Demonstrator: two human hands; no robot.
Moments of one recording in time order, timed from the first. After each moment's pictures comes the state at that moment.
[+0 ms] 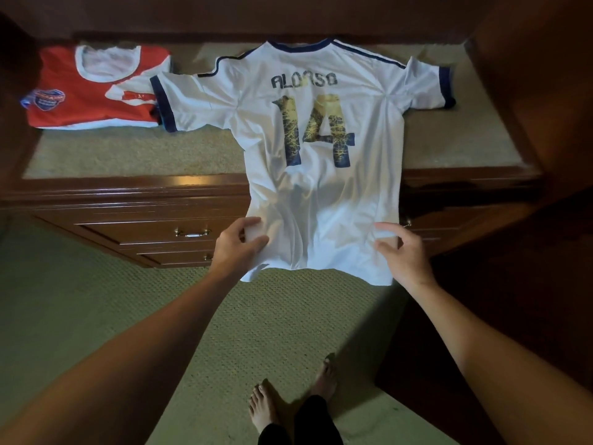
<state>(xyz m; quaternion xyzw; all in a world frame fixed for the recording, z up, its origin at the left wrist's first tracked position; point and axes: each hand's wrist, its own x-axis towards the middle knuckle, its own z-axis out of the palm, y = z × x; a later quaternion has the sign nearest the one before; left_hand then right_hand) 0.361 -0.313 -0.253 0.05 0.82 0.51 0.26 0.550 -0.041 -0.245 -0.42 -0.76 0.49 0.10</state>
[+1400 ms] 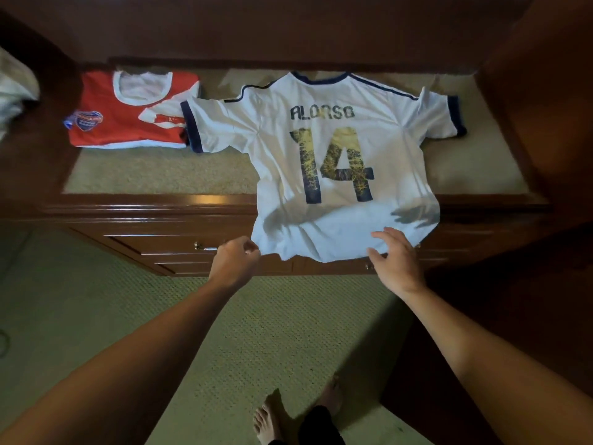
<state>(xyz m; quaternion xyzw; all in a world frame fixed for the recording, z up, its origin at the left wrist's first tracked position) 0.332 -0.336 -0.221 0.10 0.92 0.31 0.23 0.505 -0.055 -0.223 -0.34 -0.89 0.31 0.01</state>
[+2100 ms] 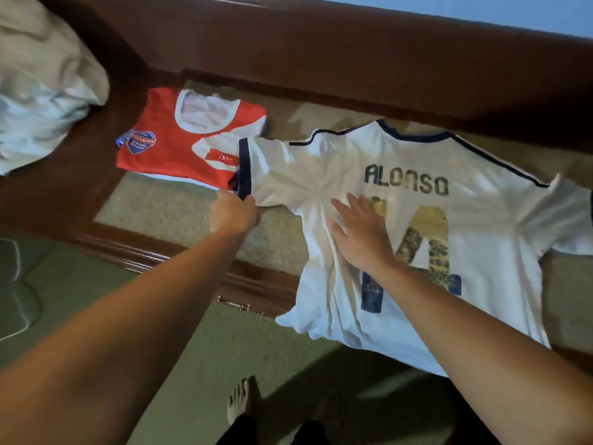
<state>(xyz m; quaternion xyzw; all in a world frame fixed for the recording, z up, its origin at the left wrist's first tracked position) 0.076 -0.290 -0.216 -0.18 0.92 0.34 0.09 0.177 -0.059 -0.235 -0.08 -0.97 0.19 -0.08</state>
